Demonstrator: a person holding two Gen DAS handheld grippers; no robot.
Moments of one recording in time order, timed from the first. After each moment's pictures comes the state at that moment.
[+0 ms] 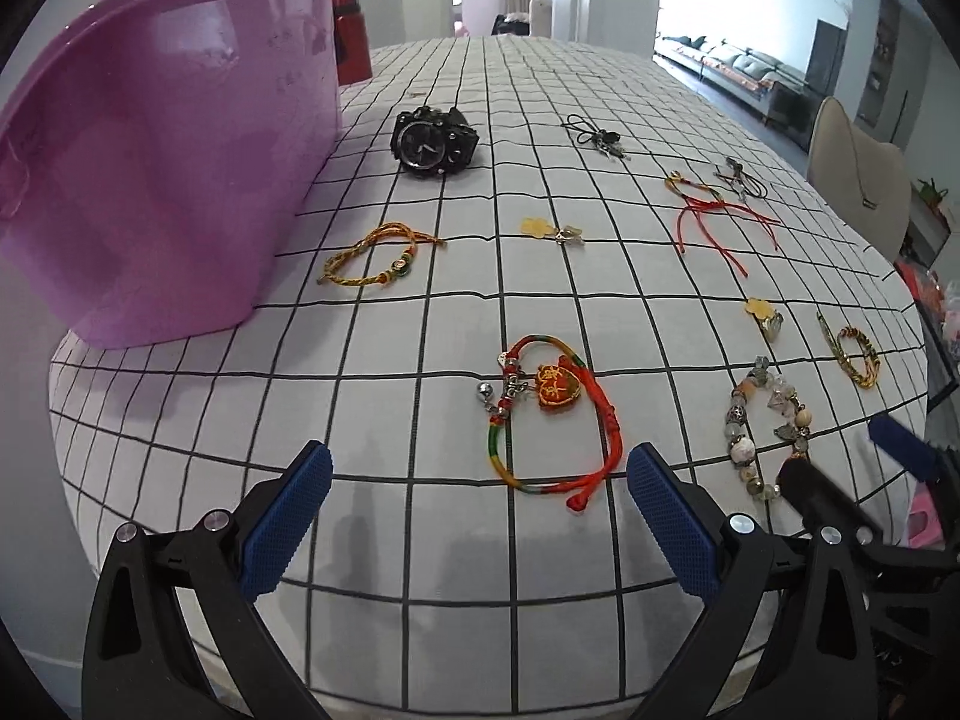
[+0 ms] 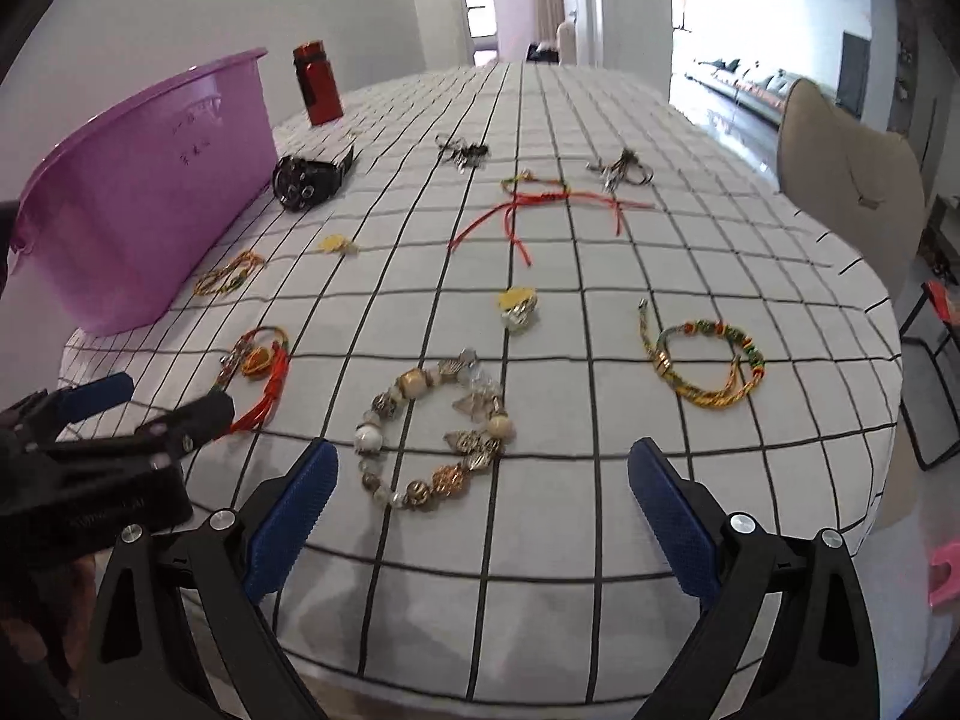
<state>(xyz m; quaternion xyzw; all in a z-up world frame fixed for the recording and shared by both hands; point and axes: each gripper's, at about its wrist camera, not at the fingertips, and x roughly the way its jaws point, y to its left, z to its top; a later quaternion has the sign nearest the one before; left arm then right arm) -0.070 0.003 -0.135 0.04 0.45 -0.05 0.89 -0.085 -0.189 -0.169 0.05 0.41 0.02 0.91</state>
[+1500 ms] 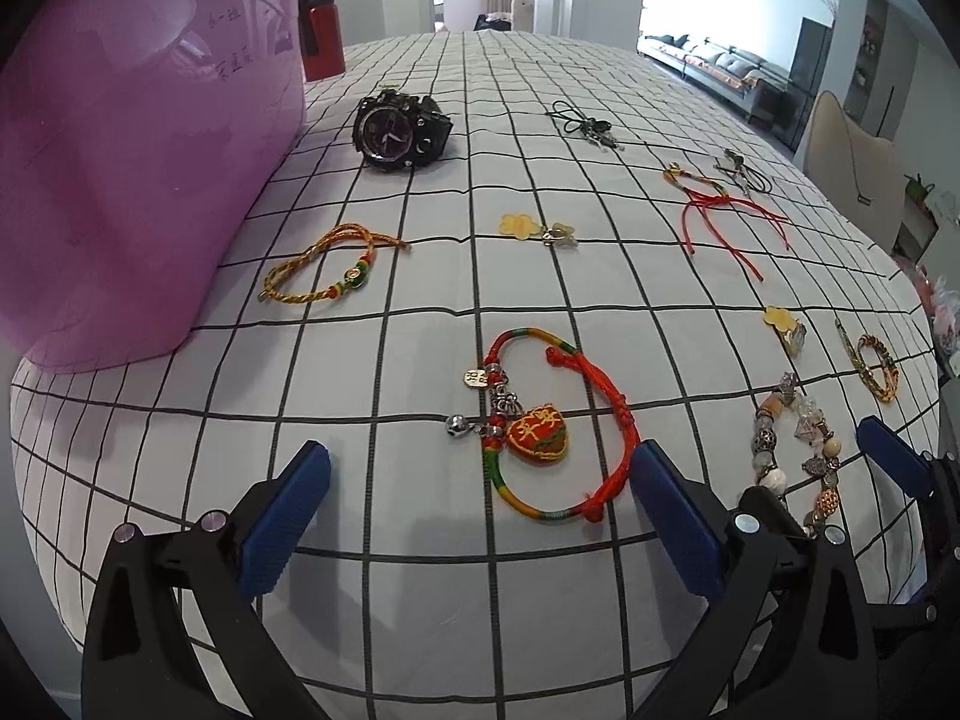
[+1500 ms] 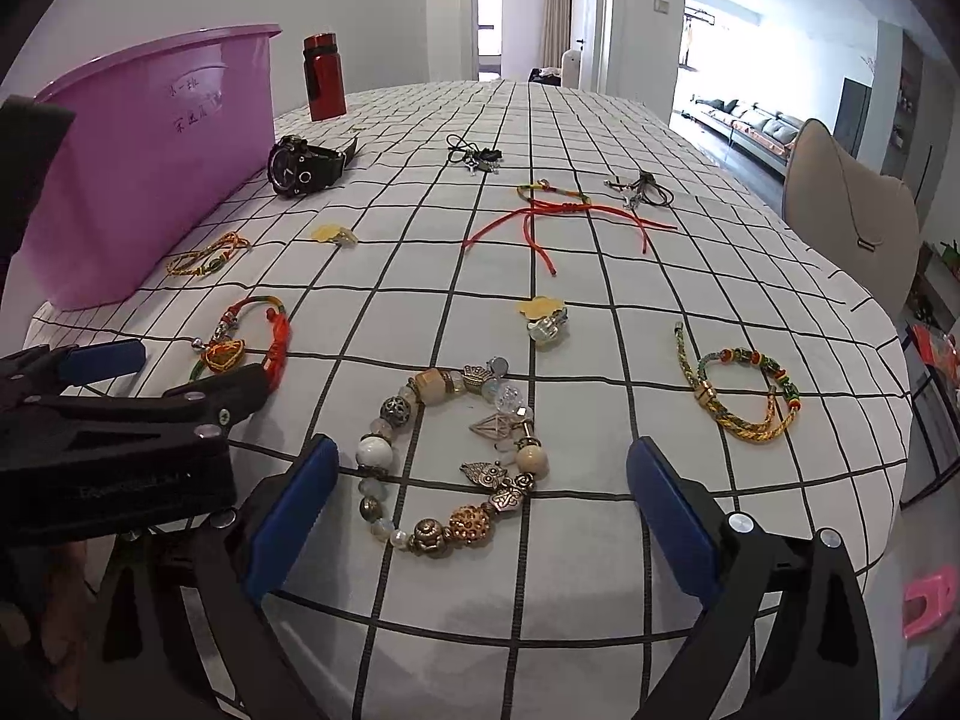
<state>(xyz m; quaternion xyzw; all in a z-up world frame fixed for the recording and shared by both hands) -0.041 -0.004 -0.156 0.04 0.45 -0.07 0.89 -0.070 -0.167 -0.192 0.00 0.39 0.01 0.92</state>
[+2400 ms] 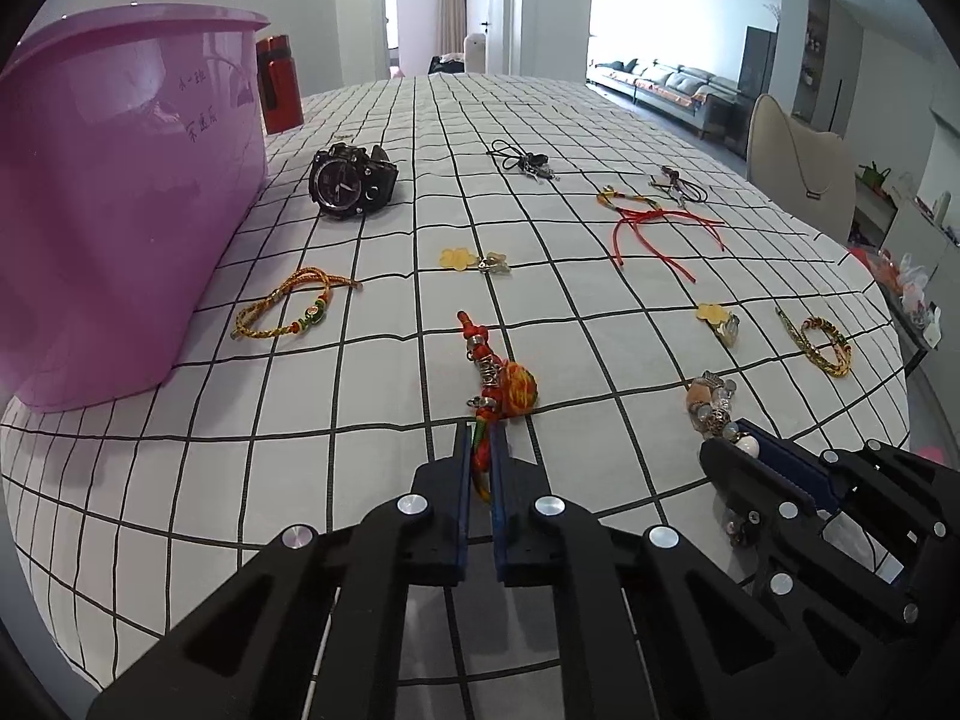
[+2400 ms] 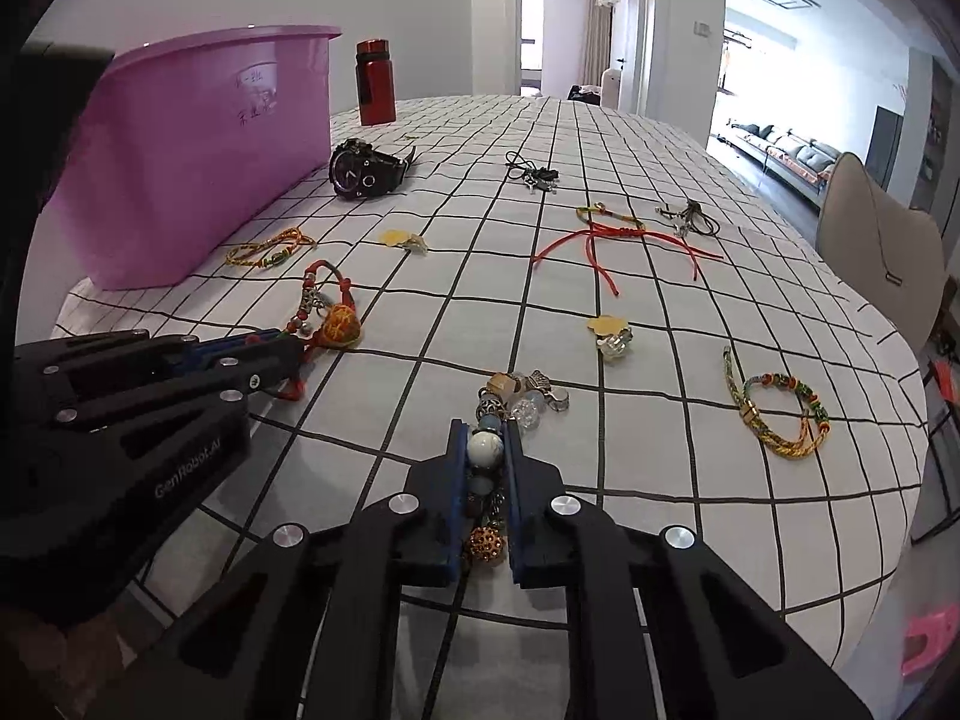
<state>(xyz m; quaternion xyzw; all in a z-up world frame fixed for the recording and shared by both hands) -0.063 -0.012 -0.147 0.05 0.40 -0.13 0.91 -0.079 -0.149 -0.185 -0.01 0.37 0.05 0.93</state>
